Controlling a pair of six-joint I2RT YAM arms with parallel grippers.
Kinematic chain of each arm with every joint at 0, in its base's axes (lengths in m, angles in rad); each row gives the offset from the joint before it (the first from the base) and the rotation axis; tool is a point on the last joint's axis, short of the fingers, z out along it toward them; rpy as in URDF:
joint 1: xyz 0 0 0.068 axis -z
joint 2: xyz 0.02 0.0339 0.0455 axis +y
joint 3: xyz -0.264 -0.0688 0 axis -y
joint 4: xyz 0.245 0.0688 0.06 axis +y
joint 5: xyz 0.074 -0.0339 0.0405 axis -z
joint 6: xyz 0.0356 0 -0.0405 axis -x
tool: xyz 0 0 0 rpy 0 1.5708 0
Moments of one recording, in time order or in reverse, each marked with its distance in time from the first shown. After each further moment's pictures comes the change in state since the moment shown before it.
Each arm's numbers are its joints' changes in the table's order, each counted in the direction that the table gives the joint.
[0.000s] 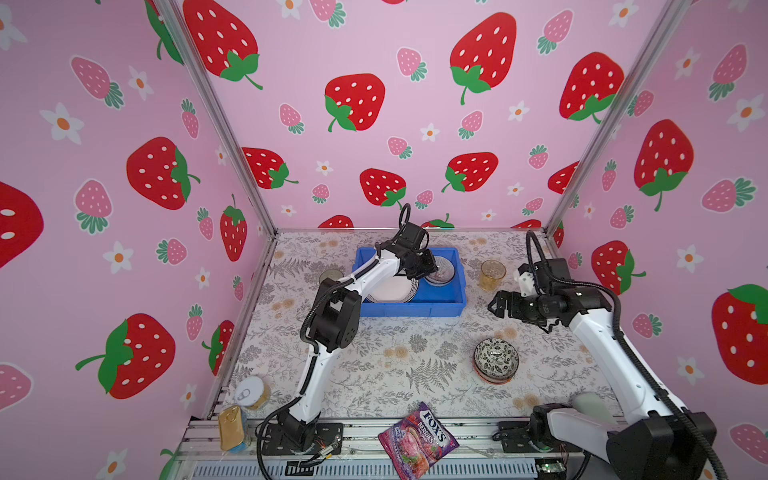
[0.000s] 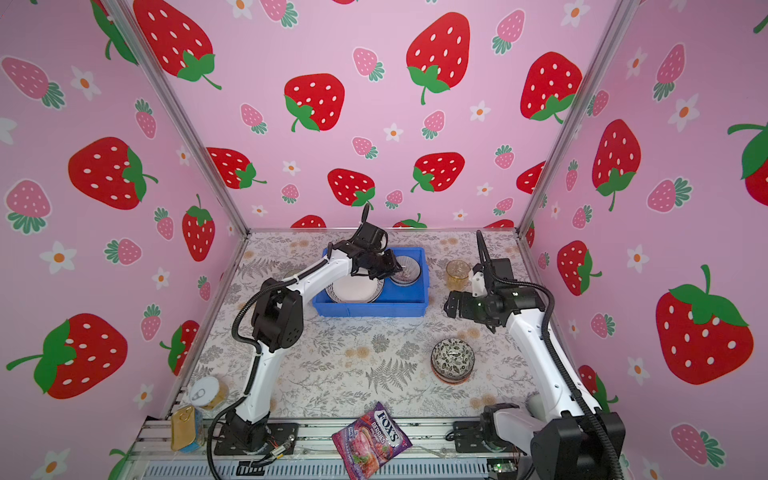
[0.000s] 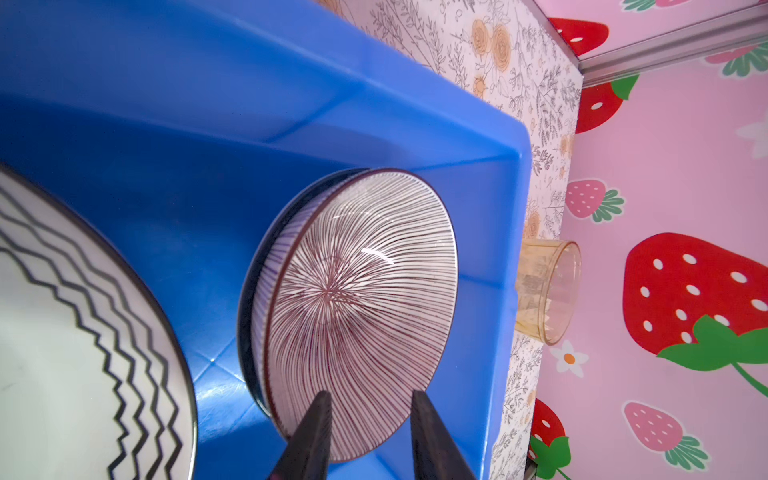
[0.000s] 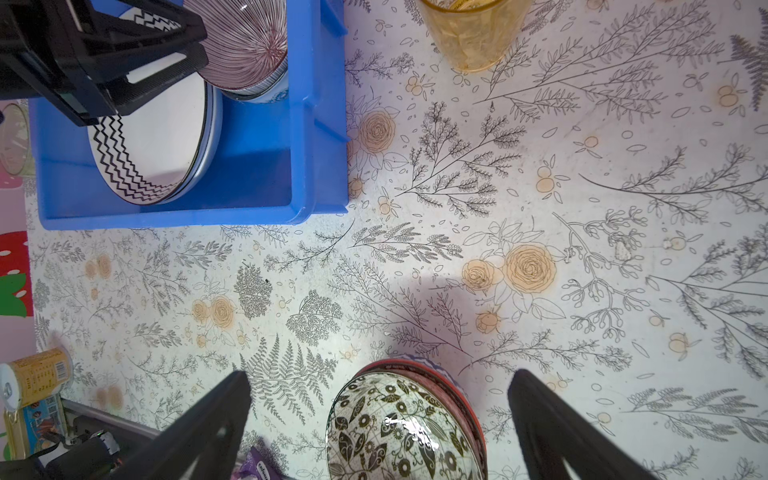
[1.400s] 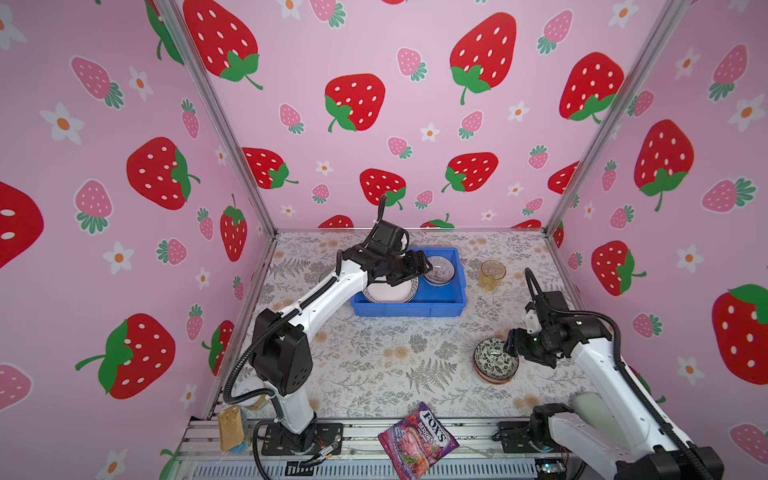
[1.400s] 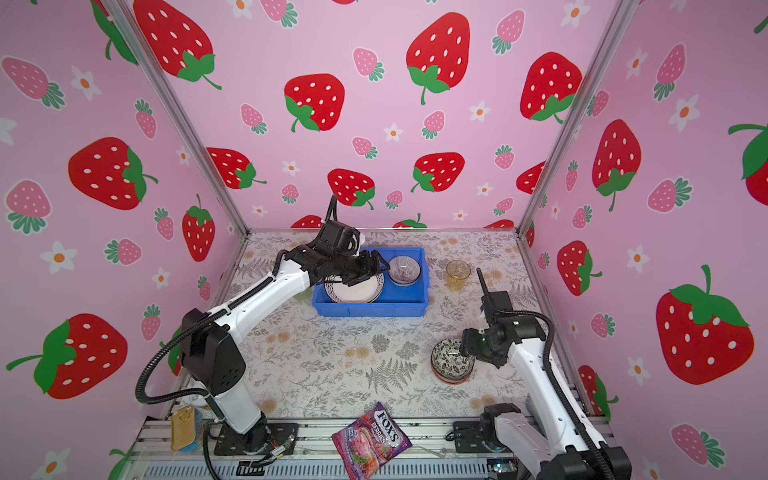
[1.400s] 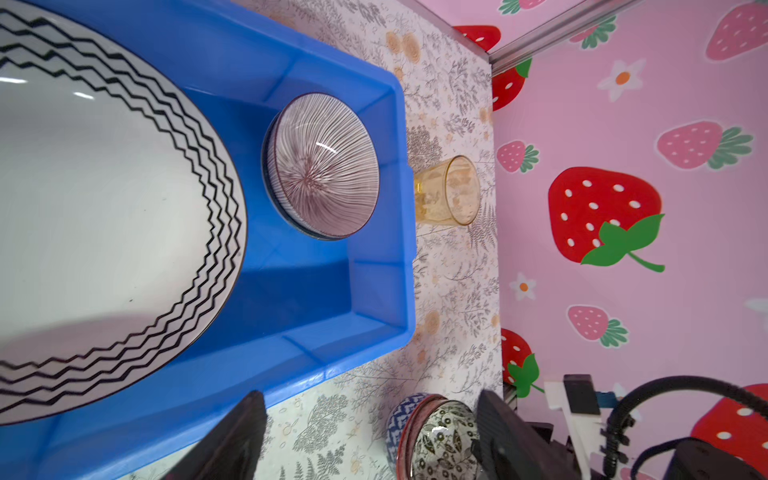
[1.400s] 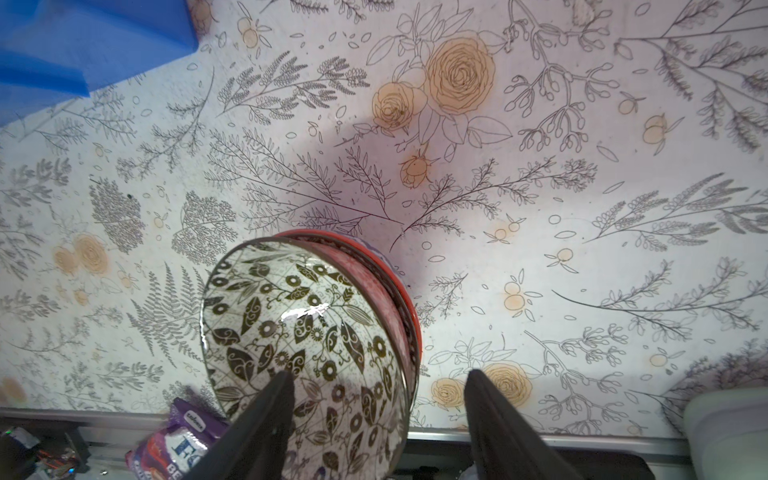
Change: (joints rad) left arm 0.003 -0.564 -0.439 0.055 -0.028 -0.103; right arm -0.003 -0.189 -0.262 0.167 0.113 -0.076
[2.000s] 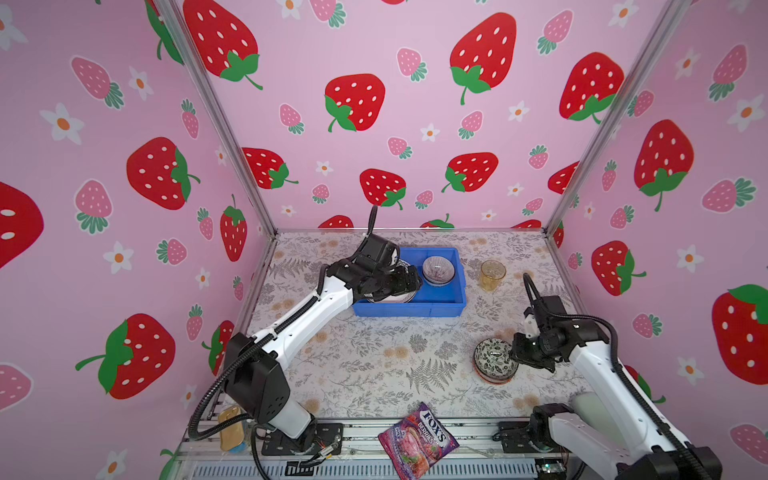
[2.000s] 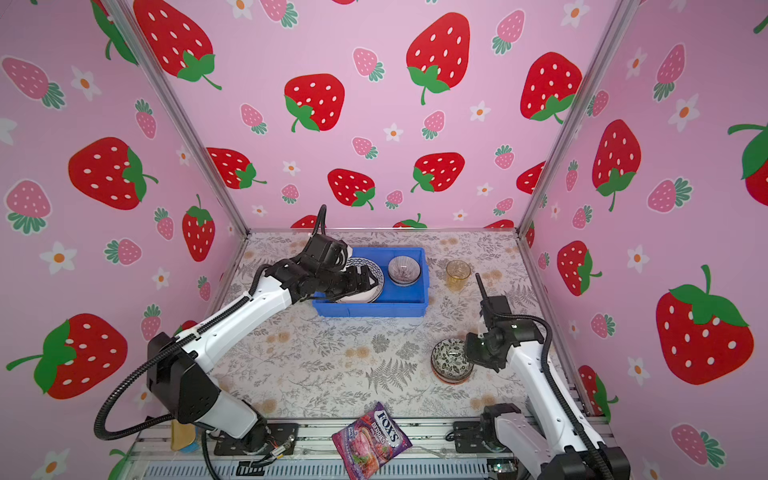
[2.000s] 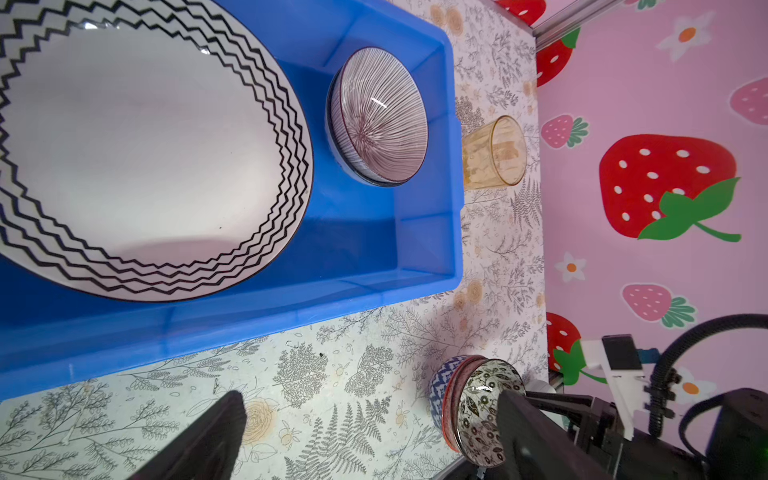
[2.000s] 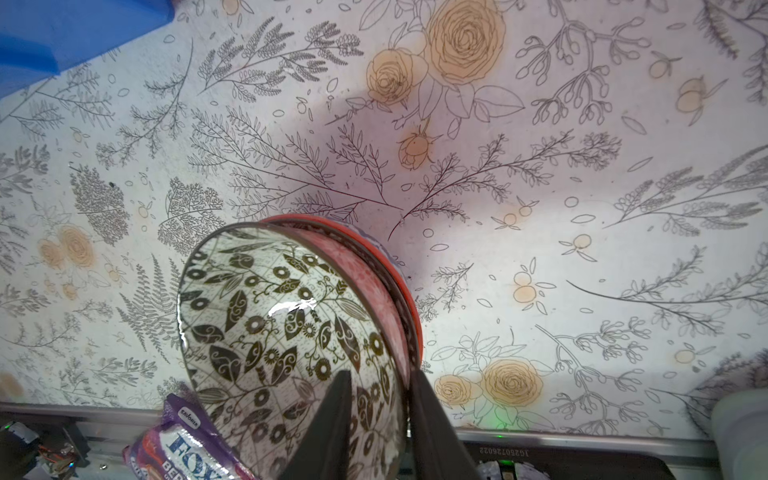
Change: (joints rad) left arm 0.021 -0.169 -0.146 0.068 -0.093 -0.028; right arm -0.003 -0.004 -0.039 -0.013 -0.015 -0.003
